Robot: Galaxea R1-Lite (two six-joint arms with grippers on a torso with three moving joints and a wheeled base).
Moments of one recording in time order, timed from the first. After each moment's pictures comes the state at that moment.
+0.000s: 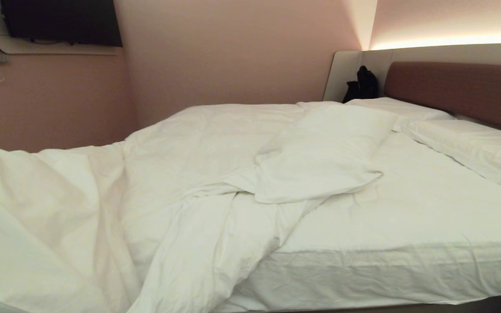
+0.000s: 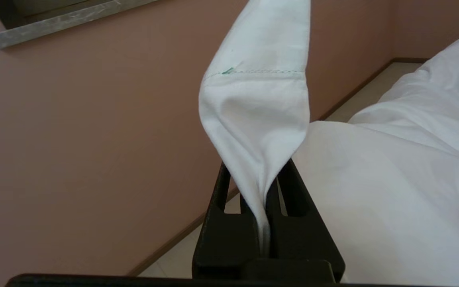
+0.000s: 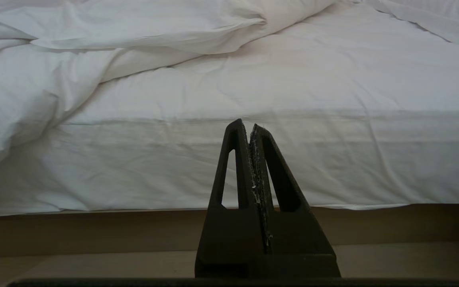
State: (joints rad) left arm 0.32 1.04 -0.72 -0.44 0.48 0.36; right arm 0.00 0.00 0.00 0.00 0.00 0.00
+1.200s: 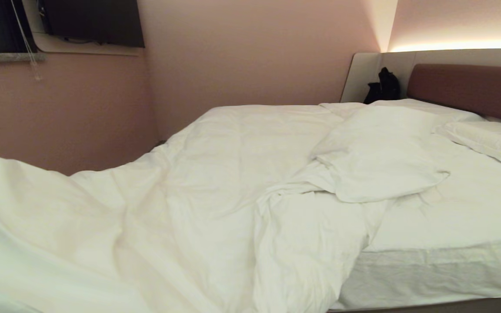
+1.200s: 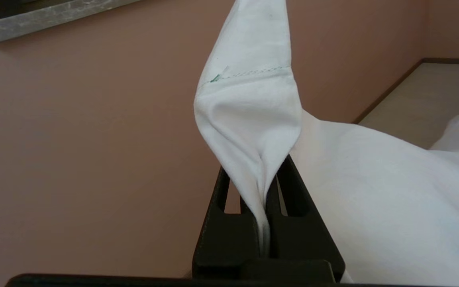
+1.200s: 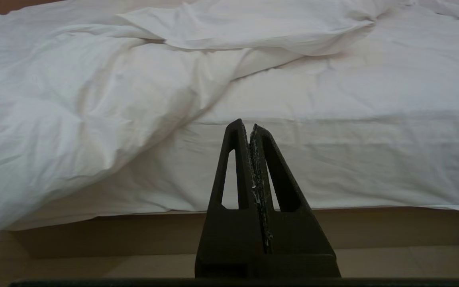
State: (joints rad) left arm 0.32 1.04 -0.72 -0.43 0.48 0.36; right arm 0.00 0.00 0.00 0.00 0.00 0.00
